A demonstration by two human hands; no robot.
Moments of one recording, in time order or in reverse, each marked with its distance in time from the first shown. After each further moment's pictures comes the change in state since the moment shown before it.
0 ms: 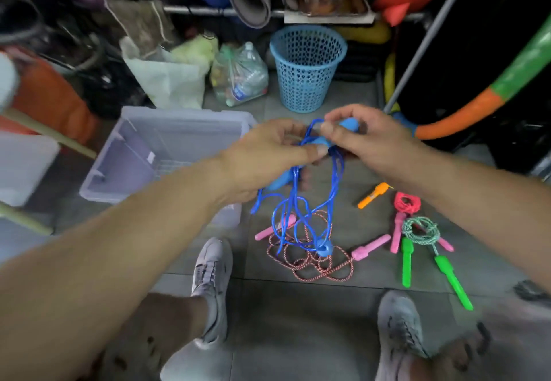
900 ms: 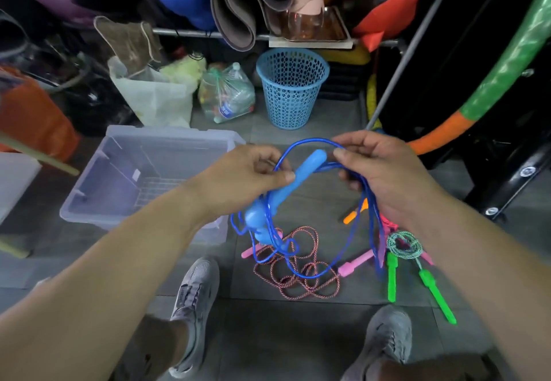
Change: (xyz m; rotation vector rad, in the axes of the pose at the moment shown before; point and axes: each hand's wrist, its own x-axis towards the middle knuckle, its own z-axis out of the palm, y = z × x) left_hand 0.002 0.004 -0.011 0.326 0.056 -0.014; right_hand -0.023 -0.008 -0.022 0.223 0.235 0.109
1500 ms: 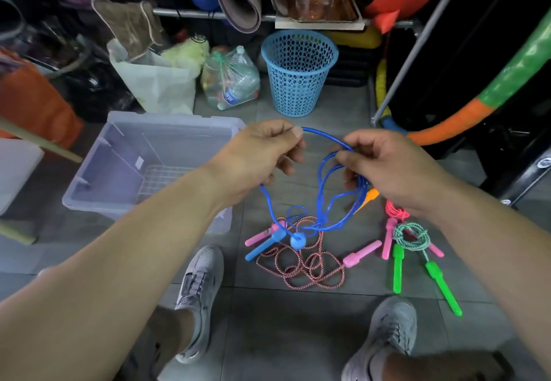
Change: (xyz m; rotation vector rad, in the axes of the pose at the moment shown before) left_hand 0.020 0.006 0.009 -0.196 0.115 -0.056; right_hand 0.004 0.004 -0.003 -0.446 -0.159 -0.042
